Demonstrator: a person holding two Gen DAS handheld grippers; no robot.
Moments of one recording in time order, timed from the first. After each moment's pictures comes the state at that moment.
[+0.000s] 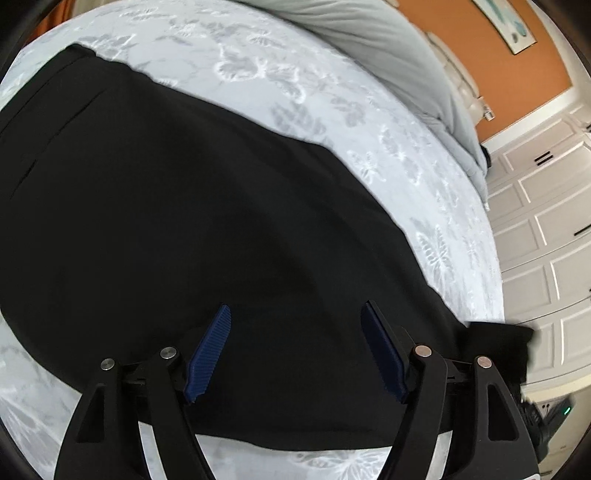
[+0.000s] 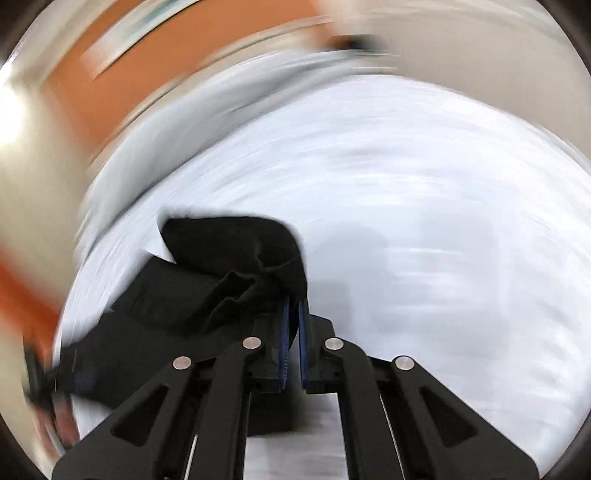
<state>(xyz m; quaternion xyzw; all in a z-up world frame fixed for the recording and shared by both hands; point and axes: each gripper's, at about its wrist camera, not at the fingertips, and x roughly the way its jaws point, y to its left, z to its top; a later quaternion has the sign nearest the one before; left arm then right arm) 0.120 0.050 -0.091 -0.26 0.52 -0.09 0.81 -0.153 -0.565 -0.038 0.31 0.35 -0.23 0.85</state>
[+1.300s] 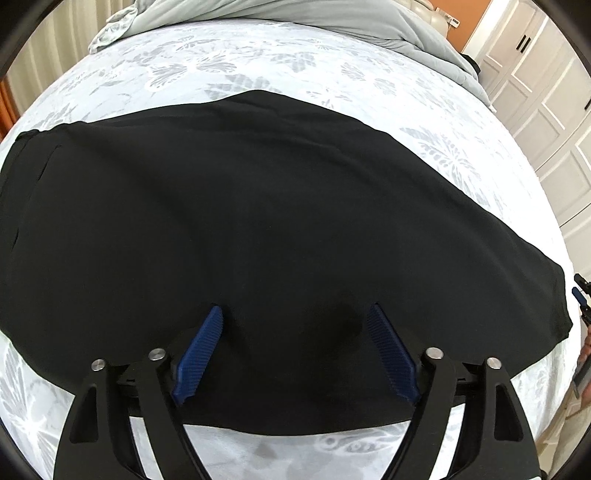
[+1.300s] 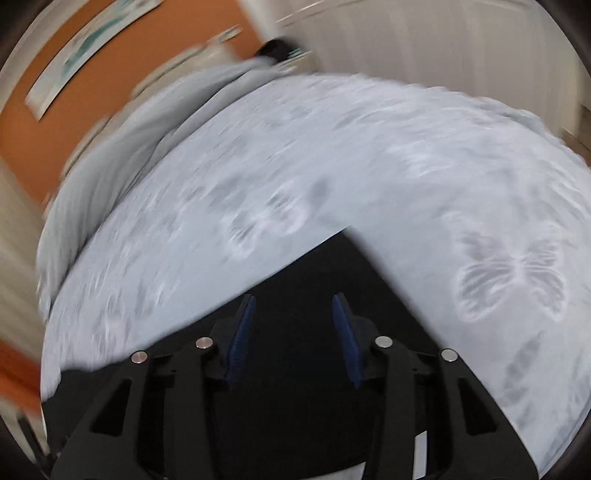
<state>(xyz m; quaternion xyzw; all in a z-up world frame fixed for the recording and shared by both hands) 0.109 -0.015 -0.105 -0.05 0.55 -0.11 0.83 -0.094 -0.581 -0.056 0.25 0.39 -0.16 0.87</state>
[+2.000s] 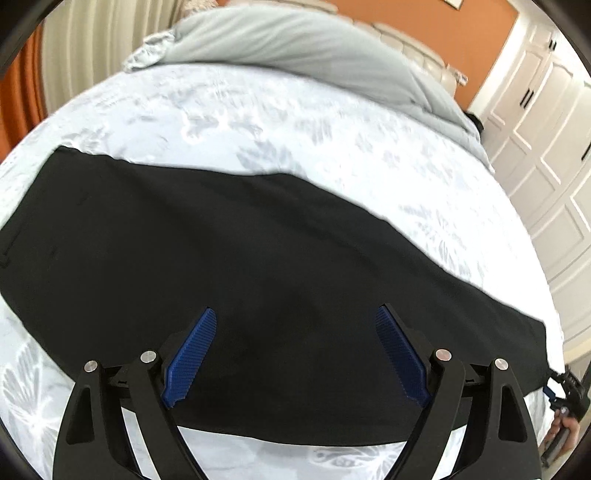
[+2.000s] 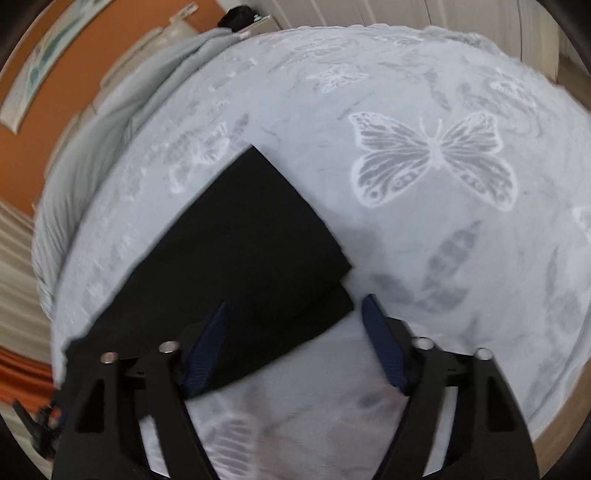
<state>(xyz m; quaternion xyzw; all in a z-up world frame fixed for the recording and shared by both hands) 0.107 0.020 -0.058 -0.12 0.46 -0.08 0.88 -0.161 -0.627 -0.096 0.42 0.40 -0.18 0.80</state>
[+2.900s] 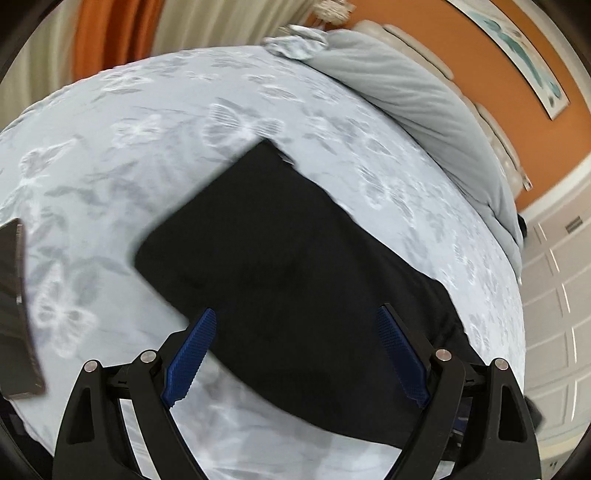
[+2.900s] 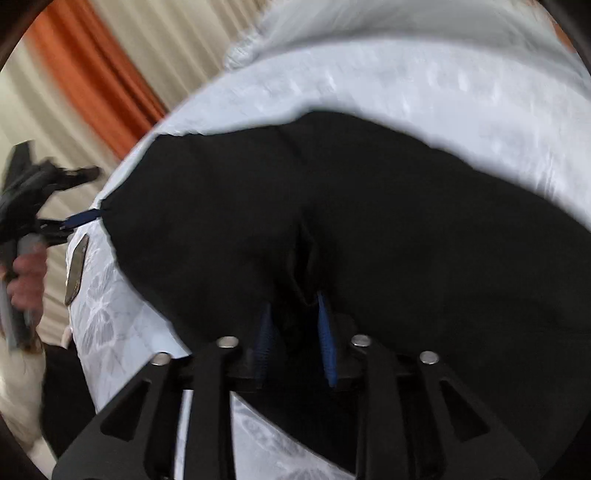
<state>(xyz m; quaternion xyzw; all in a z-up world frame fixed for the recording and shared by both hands) 0.086 0.255 -0.045 -0.28 0.45 0.04 0.85 0.036 -0.154 -0.055 0.06 0.47 0.26 0.84</state>
